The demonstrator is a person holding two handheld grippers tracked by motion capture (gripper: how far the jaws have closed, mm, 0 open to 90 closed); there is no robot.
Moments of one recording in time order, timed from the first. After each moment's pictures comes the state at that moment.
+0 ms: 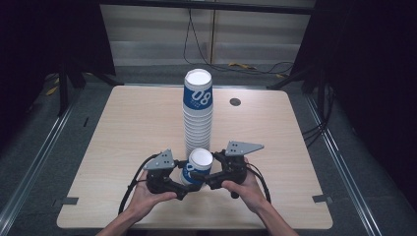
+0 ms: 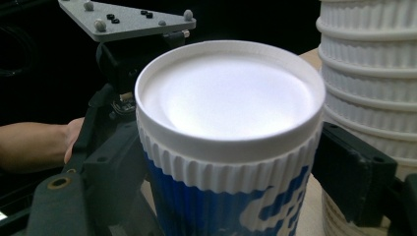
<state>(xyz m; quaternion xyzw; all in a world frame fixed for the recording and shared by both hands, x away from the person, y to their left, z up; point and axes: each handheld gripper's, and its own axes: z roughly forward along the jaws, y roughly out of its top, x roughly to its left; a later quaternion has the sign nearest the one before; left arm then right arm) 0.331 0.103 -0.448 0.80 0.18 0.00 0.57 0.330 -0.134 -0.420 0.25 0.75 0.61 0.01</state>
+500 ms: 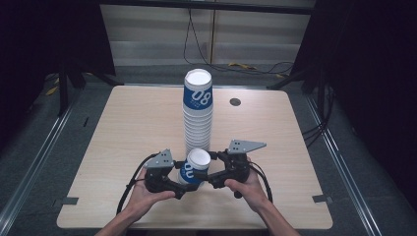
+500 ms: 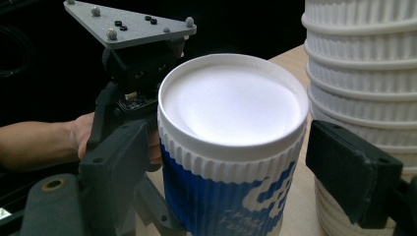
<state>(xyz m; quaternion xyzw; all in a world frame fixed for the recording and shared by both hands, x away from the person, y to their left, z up) 0.334 0.107 -0.450 0.82 0.19 0.00 0.55 0.331 -0.141 -0.417 0.26 0.76 0.60 0.00</state>
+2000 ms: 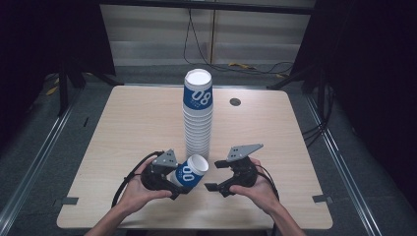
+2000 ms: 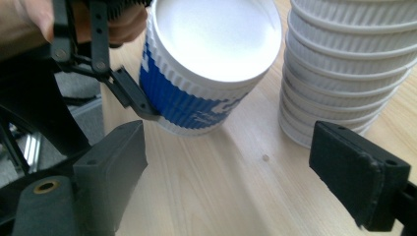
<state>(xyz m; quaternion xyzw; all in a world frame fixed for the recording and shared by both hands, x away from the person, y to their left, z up) 0.344 0.109 -0.445 0.89 0.17 0.00 0.42 0.326 -0.158 -0.423 0.26 0.86 0.45 0.02</state>
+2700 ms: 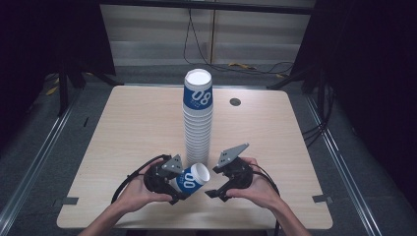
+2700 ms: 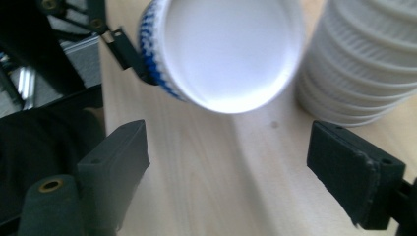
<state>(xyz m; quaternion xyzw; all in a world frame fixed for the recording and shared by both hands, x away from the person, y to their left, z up) 0.340 0.098 -0.443 0.94 0.11 0.01 0.33 0.328 -0.143 -0.424 0.20 0.91 0.35 0.00</state>
